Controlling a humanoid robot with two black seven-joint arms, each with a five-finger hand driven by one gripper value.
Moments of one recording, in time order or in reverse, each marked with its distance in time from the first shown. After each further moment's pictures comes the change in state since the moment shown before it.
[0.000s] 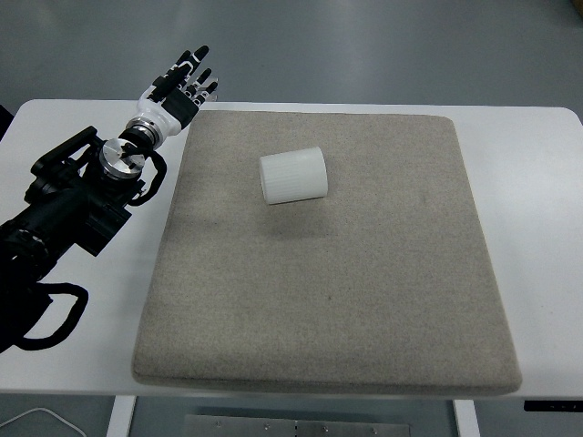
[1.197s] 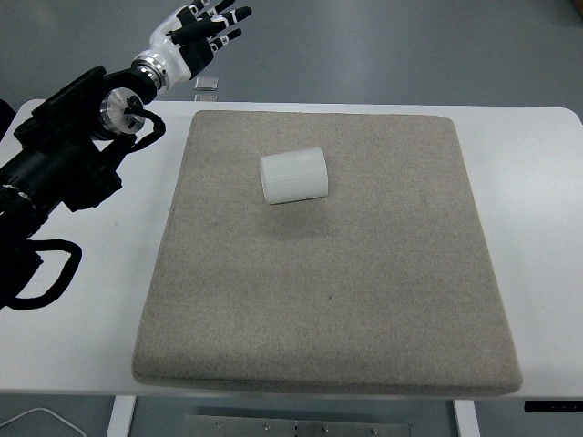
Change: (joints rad) left arm -0.159 0.039 0.059 -0.108 0.491 -0.077 0.013; right arm 0.000 0.000 0.000 0.000 0.000 0.000 0.000
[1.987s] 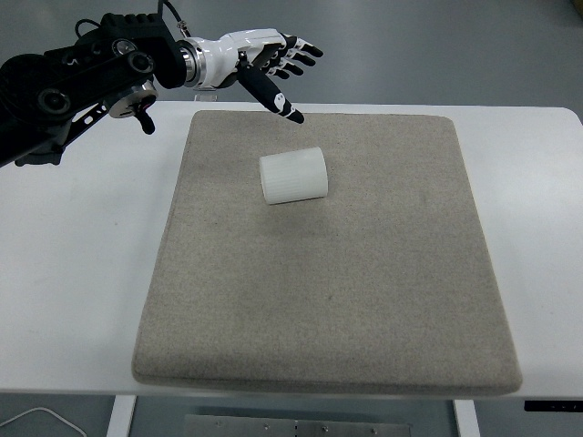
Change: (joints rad) left arm -0.172 0.248 0.440 -0.530 0.523 0.030 0.232; right arm 0.000 0.000 0.000 0.000 0.000 0.000 0.000
